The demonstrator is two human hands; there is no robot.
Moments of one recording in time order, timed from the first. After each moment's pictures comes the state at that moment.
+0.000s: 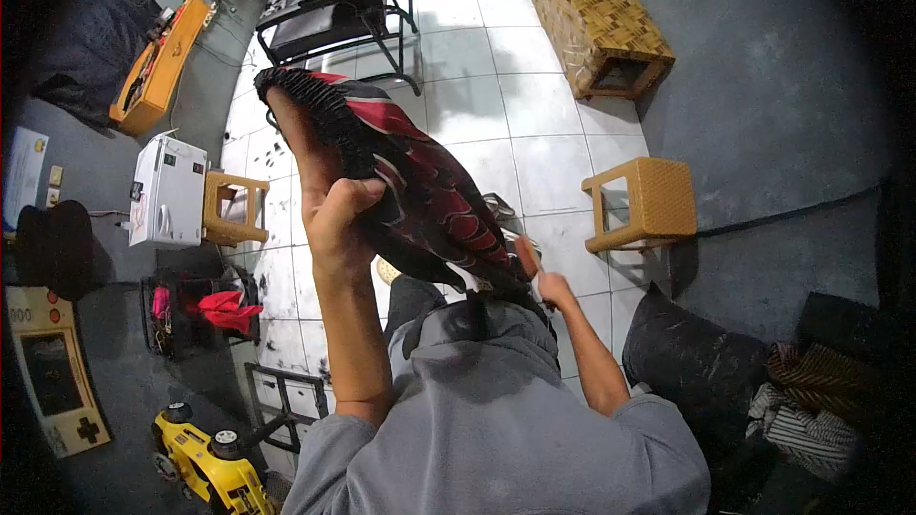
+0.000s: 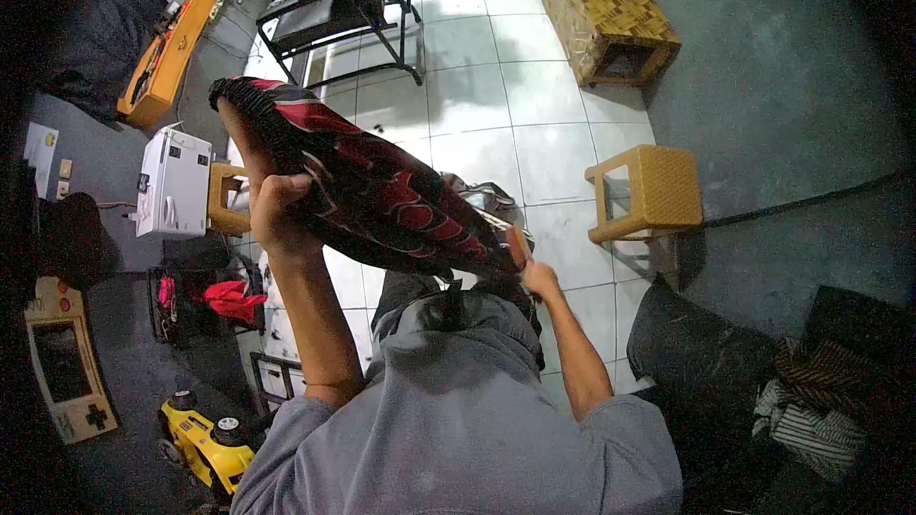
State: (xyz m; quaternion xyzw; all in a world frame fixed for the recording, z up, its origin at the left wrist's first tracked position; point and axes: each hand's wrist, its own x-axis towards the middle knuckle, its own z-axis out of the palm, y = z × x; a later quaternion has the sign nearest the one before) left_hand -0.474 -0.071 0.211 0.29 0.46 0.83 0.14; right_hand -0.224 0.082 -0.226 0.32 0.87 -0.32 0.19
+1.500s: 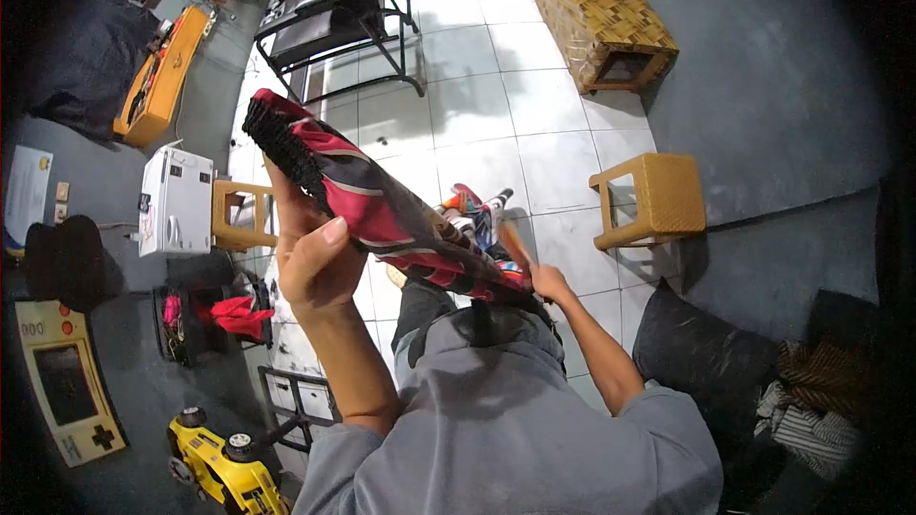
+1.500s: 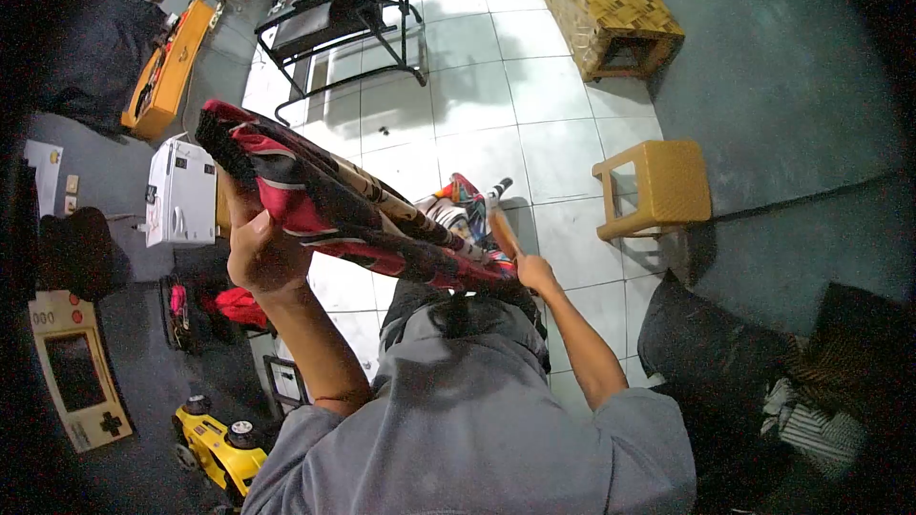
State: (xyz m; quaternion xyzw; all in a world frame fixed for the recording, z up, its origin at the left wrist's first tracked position) left_hand -0.478 -0.086 0.206 0.27 0.37 0.86 0.24; right_hand -0.257 0.082 -0.207 0.28 0.88 -0.35 0.18
